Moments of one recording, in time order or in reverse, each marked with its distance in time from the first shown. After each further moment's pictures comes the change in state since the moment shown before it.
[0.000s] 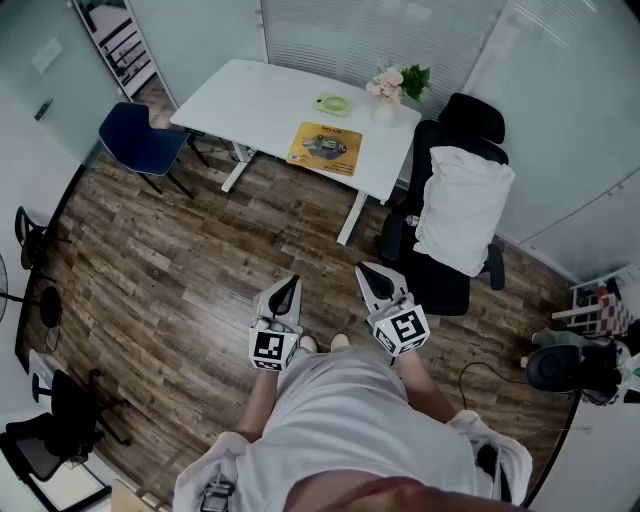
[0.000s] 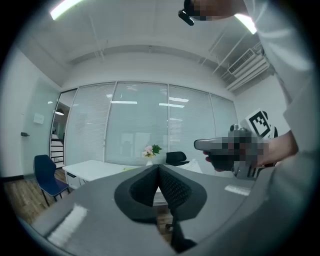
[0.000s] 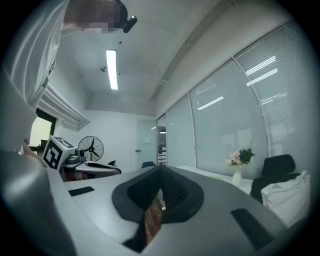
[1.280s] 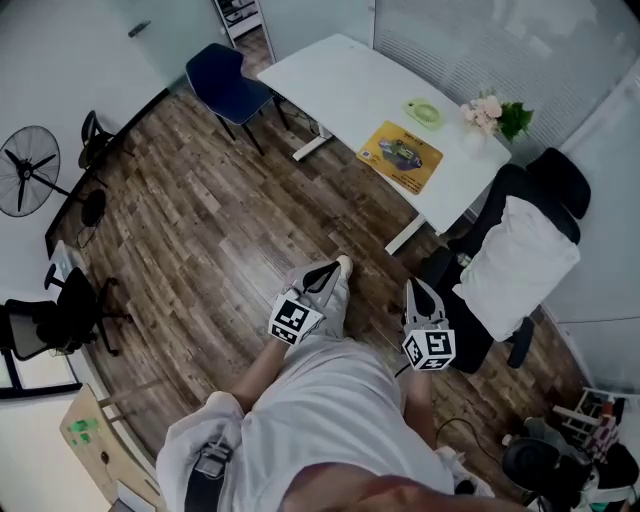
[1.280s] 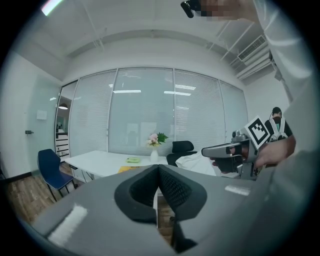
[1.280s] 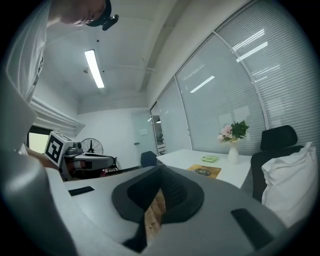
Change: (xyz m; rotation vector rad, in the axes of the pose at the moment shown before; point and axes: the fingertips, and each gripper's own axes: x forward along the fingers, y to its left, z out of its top) left arm 0.097 0.000 -0.034 -0.007 0.131 0.070; right arm 0.007 -0.127 -0.078 0.163 0.152 0.011
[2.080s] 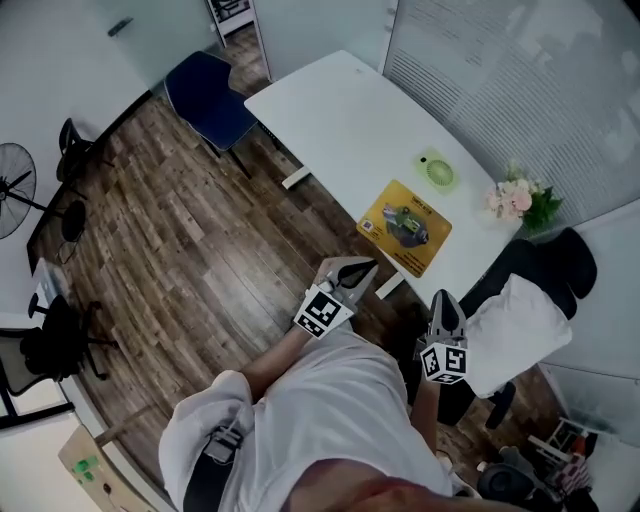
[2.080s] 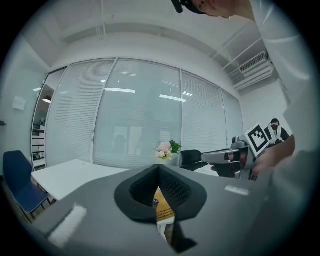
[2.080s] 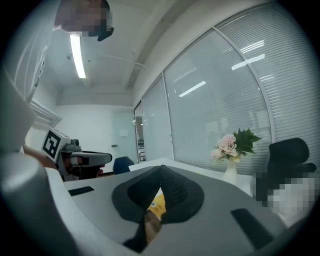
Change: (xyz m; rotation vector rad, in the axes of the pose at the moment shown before) left arm 0.254 0.175 0.062 -0.012 -0.080 -0.182; right arm 0.229 -0.161 0.074 -0.033 -0.048 -0.197
